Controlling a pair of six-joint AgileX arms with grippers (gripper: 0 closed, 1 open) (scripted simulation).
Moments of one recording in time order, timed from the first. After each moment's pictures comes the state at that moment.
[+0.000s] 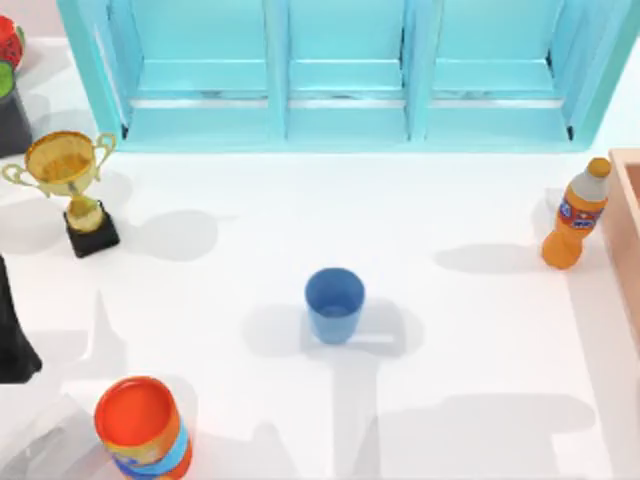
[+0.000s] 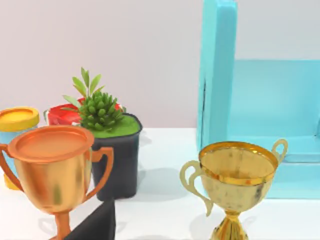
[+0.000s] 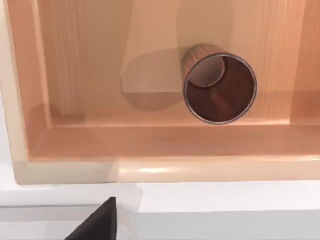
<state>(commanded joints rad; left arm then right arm) 0.00 0.00 0.00 0.00 0.00 0.00 -0.42 1.41 1.43 -1.55 0.02 -0.41</state>
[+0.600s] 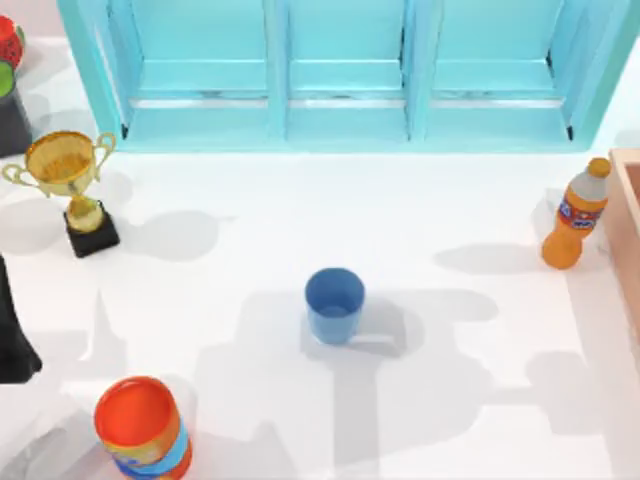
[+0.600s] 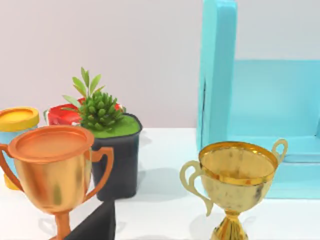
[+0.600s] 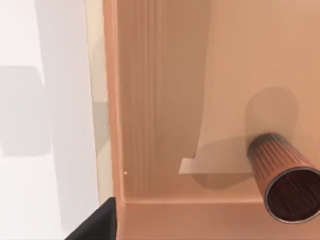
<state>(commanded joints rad) 0.00 0.00 0.00 0.00 0.00 0.00 -0.13 1.66 1.65 -1.53 0.02 -0.13</state>
